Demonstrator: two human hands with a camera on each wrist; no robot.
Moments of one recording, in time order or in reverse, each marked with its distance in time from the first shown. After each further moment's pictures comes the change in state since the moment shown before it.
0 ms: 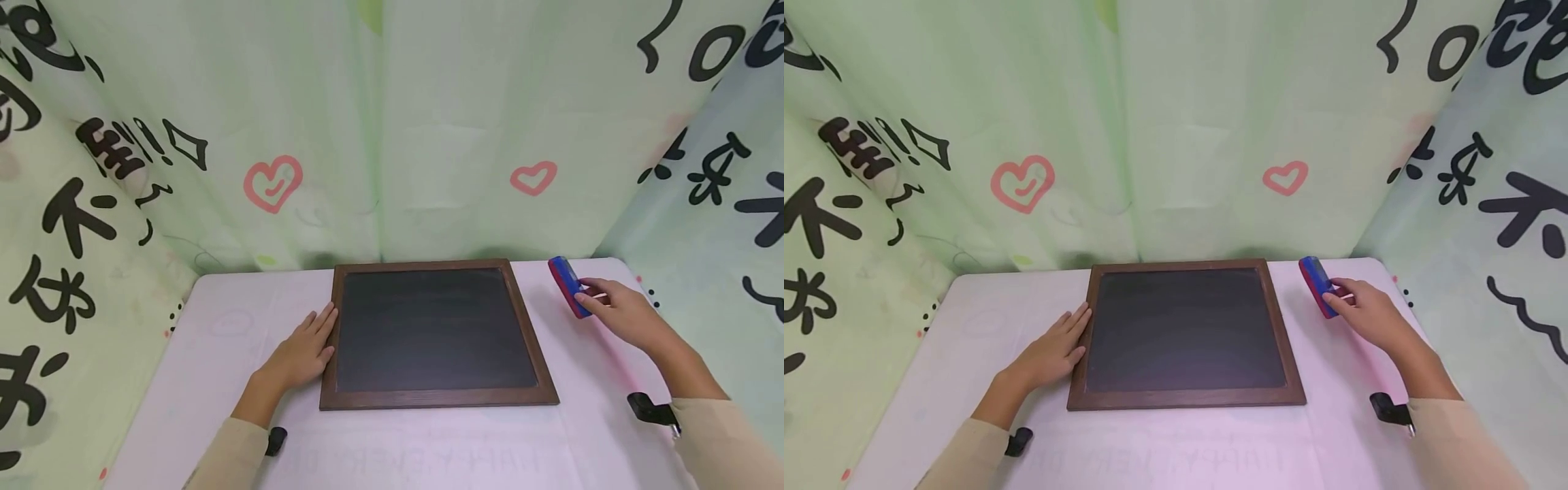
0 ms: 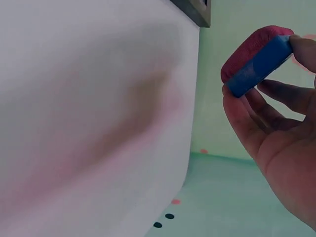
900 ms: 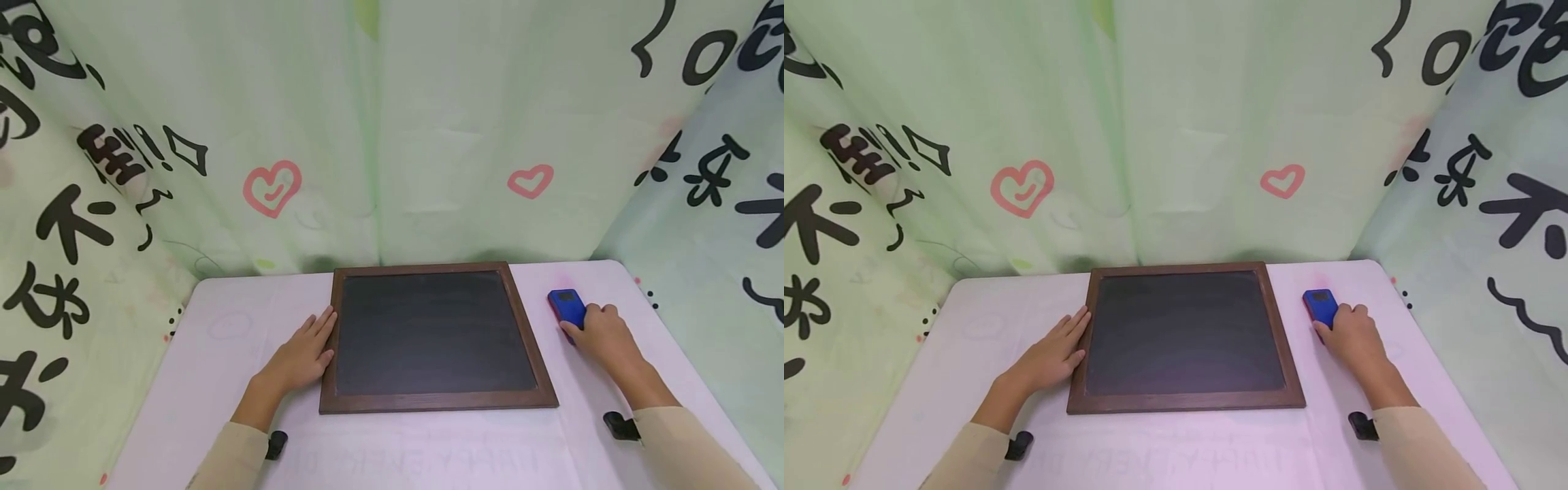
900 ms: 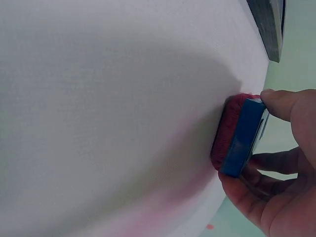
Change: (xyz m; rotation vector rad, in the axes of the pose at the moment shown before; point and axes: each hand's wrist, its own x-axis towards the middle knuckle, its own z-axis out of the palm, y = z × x) left_hand 0.001 0.001 -0.001 -0.013 0.003 -0.006; right_hand 0.000 0.015 0.058 -0.246 0.105 0.211
